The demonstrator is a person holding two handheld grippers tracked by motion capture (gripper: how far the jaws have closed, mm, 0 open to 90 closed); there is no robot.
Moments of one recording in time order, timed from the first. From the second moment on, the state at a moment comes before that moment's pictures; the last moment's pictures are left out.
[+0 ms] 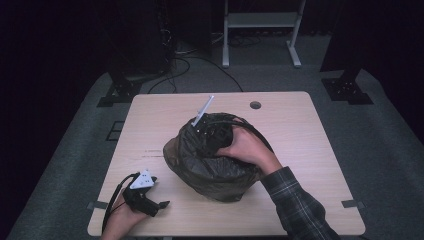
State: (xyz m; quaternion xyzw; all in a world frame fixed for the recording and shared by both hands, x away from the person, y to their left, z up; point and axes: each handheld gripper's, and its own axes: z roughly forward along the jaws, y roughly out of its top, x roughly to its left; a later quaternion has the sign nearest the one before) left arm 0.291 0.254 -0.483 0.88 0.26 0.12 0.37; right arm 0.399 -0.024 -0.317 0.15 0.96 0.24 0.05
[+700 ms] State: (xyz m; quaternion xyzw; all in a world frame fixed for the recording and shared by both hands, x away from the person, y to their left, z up) left arm 0.291 0.254 -0.483 0.88 0.26 0.12 0.37; right arm 0.412 -0.044 -0.306 0.19 0.95 0.22 0.08
